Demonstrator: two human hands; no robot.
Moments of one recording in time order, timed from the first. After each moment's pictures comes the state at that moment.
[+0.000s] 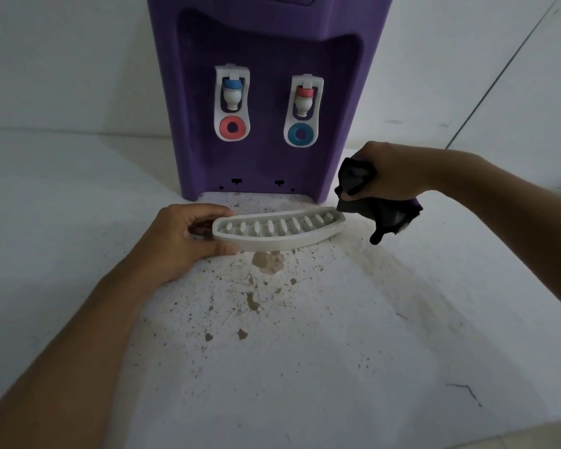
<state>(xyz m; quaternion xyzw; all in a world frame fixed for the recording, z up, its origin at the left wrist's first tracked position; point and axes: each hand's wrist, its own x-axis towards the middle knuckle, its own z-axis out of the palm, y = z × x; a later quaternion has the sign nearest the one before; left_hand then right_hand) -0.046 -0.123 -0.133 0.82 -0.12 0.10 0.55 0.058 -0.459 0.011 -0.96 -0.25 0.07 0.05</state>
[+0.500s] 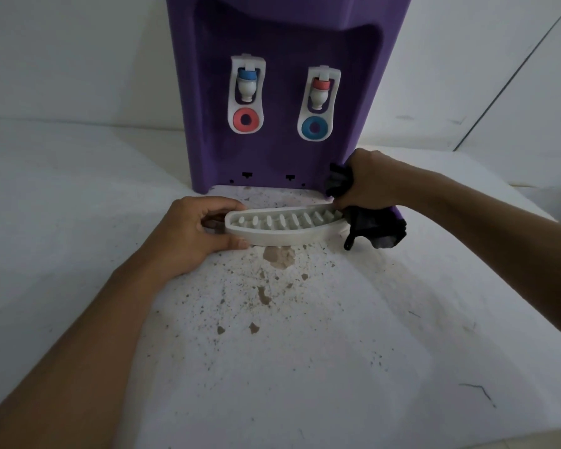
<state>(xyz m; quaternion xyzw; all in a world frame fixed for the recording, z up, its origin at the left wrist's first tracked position) -0.047 -0.123 -0.134 0.83 -0.12 0.10 0.54 0.064 -0.422 -0.029 -0.98 -0.18 0.02 0.02</state>
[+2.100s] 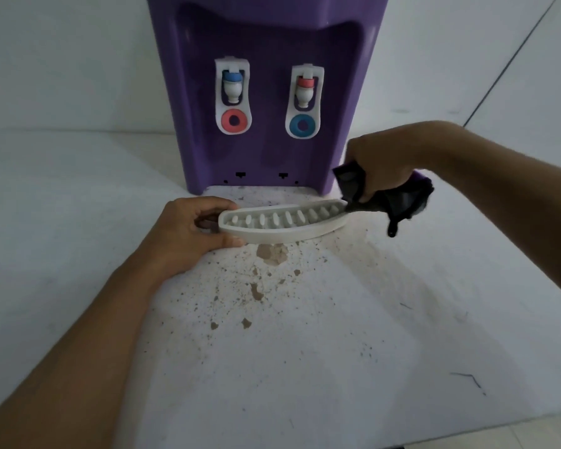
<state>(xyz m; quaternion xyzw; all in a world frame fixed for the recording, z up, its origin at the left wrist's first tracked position) -0.048 -0.128 -0.131 0.84 -0.09 0.11 0.52 0.041 -0.423 0.032 -0.95 -0.21 0.15 -0.15</state>
